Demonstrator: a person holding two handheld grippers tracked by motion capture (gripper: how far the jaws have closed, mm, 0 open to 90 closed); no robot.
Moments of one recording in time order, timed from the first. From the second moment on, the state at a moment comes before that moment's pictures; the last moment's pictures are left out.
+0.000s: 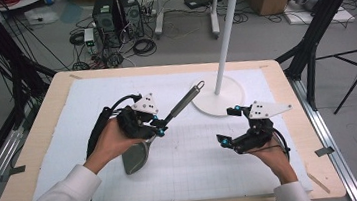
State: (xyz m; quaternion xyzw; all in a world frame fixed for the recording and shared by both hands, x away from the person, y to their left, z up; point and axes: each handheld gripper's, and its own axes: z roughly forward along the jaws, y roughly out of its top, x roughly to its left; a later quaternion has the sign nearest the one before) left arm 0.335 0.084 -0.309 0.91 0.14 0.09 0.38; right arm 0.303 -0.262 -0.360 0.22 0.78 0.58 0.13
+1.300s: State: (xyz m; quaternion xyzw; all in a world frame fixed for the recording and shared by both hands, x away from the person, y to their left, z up) left arm 0.328 0.099 -0.298 0.87 0.17 0.10 0.45; right arm 0.319 -0.175 -0.300 0.15 0.76 0.62 0.10
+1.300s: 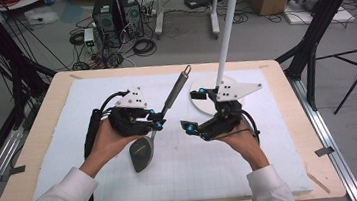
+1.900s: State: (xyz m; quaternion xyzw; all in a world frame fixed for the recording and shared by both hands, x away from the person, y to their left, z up) left arm 0.327 0.104 -0.296 0.85 0.18 0.11 0.48; right arm 0.329 -0.159 -0.279 0.15 0.76 0.63 0.09
